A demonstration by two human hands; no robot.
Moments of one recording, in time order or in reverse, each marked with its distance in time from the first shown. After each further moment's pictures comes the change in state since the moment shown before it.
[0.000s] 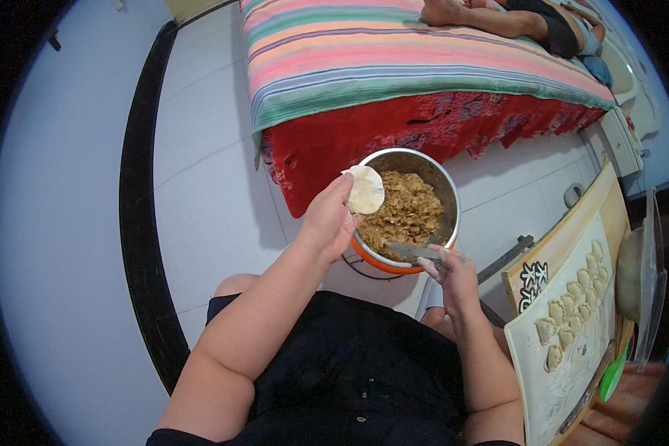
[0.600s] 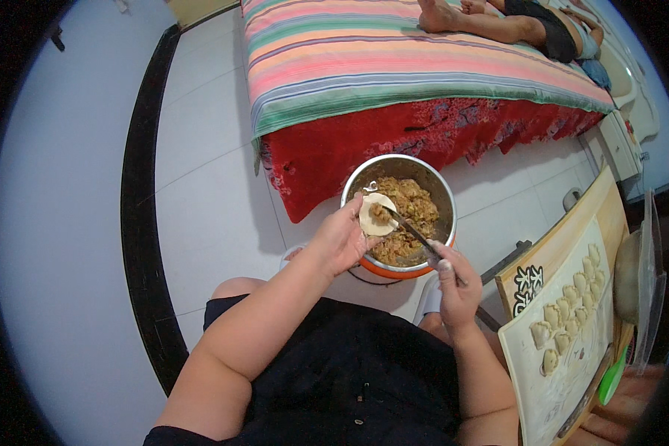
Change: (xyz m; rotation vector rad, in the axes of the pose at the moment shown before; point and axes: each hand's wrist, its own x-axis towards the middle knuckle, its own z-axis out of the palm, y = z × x) left_hand 0.001 -0.021 -0.003 -0.182 -0.137 -0.246; right_hand -0.034 -0.020 0.011 -0.557 -0.080 -0.796
